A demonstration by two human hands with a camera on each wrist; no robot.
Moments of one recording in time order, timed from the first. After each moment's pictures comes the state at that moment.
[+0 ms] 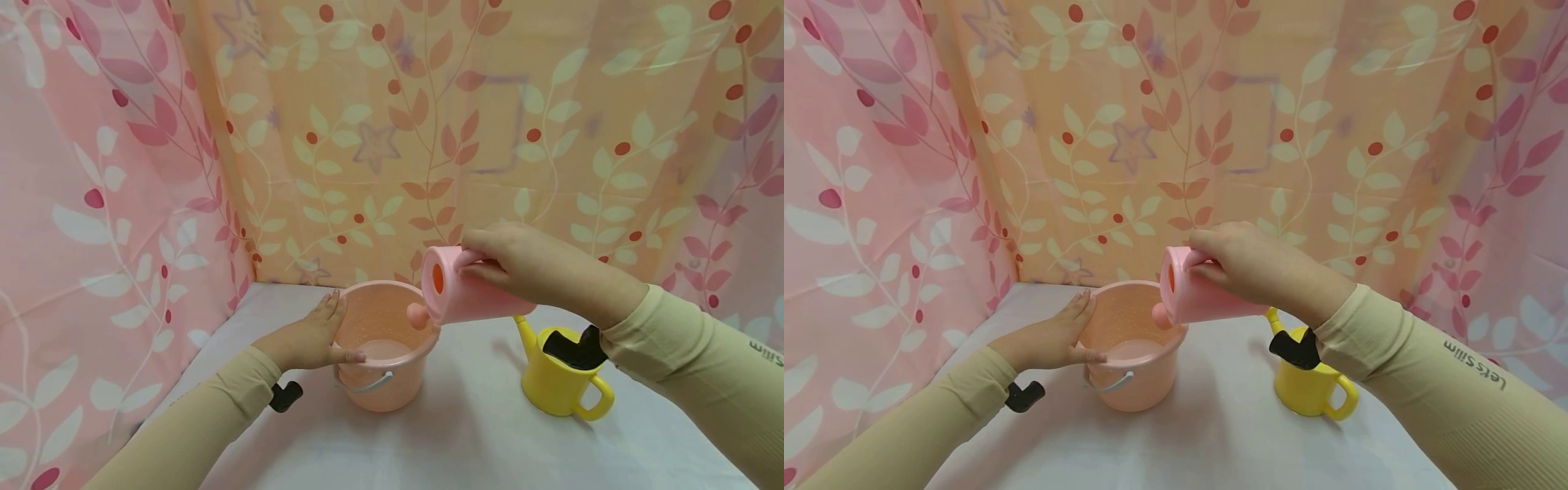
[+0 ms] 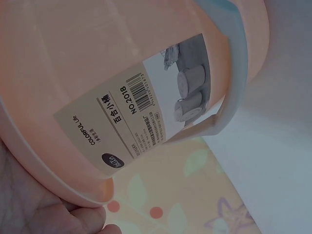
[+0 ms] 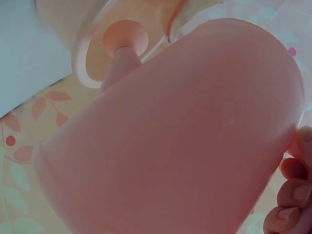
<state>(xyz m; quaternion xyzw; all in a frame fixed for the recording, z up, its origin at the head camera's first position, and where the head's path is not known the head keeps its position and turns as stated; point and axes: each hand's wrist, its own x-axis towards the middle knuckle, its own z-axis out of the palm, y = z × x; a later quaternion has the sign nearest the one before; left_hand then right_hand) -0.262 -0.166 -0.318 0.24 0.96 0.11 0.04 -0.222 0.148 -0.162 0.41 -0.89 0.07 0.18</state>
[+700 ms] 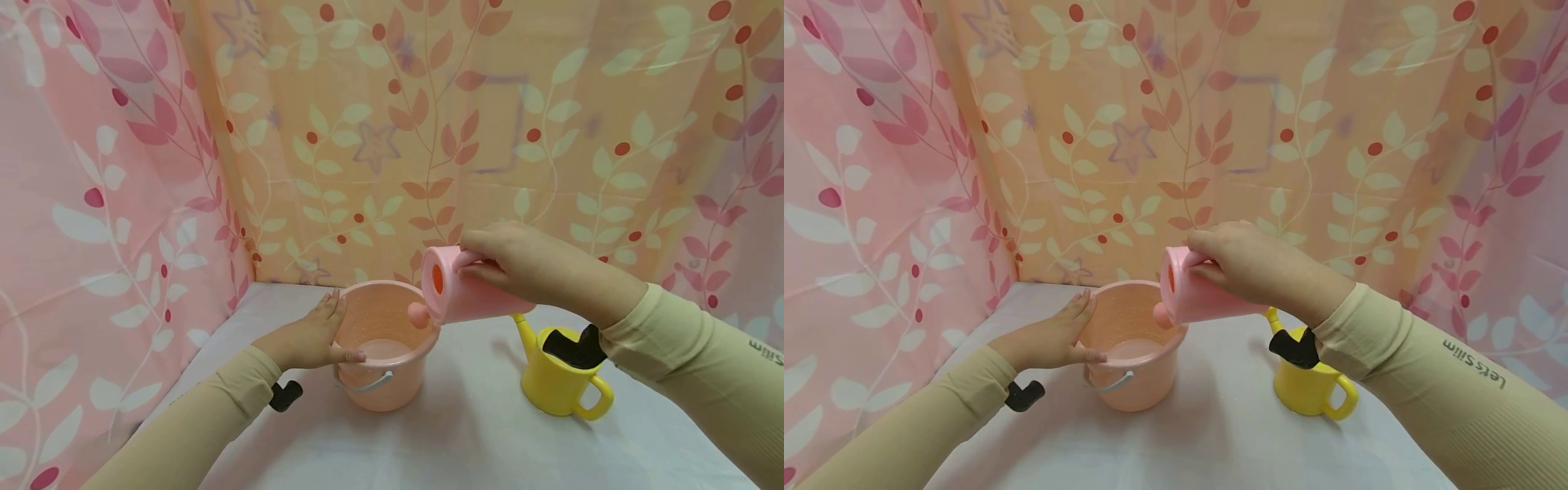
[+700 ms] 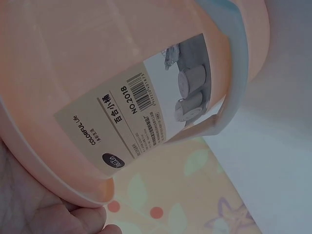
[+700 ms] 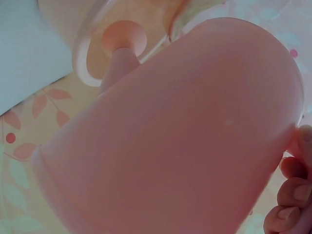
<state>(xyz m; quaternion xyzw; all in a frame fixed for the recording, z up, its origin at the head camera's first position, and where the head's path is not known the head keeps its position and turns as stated) -0.263 -0.166 -0.317 0.24 0.96 0.11 0.04 -0.223 0.147 -0.162 0.42 -0.89 0.05 0.18</state>
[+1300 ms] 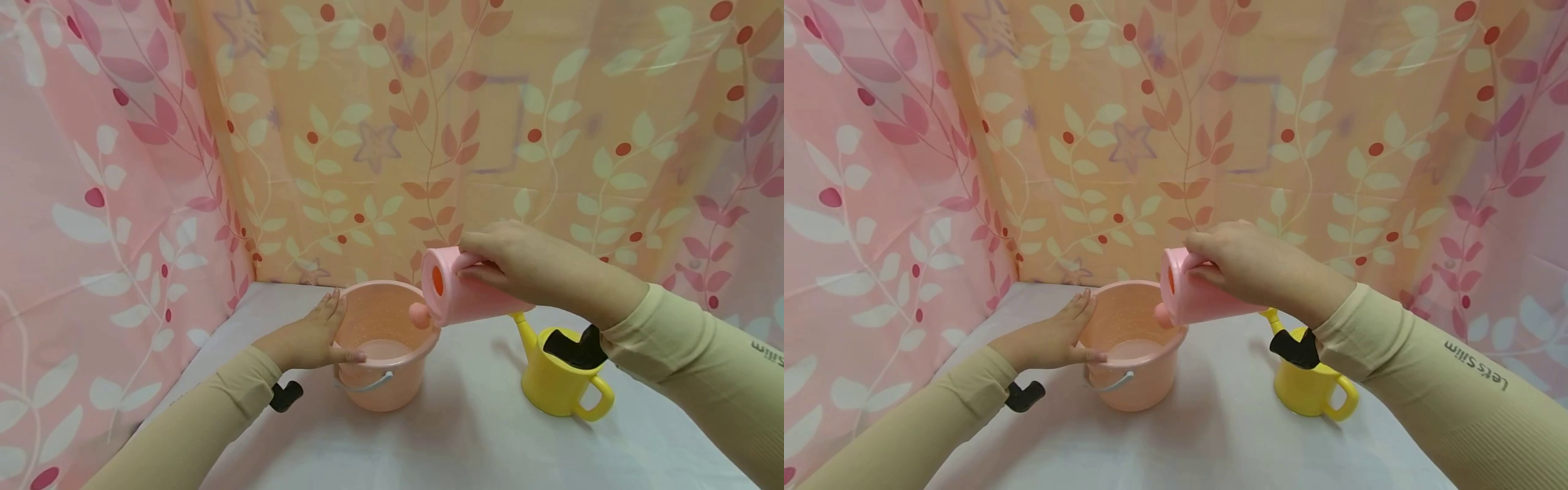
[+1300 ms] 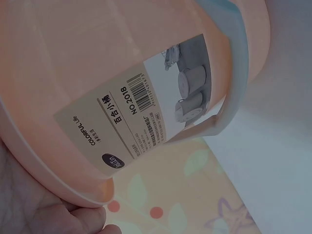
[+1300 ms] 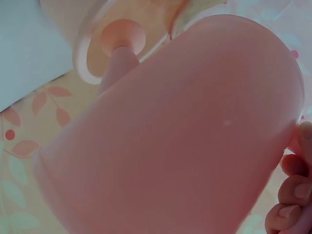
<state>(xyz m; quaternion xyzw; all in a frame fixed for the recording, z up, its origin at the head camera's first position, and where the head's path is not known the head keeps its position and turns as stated) -0.263 -0.166 -0.319 0.24 0.96 0.11 0.04 -0.222 0.145 -0.160 0.44 -0.88 0.04 0.18</state>
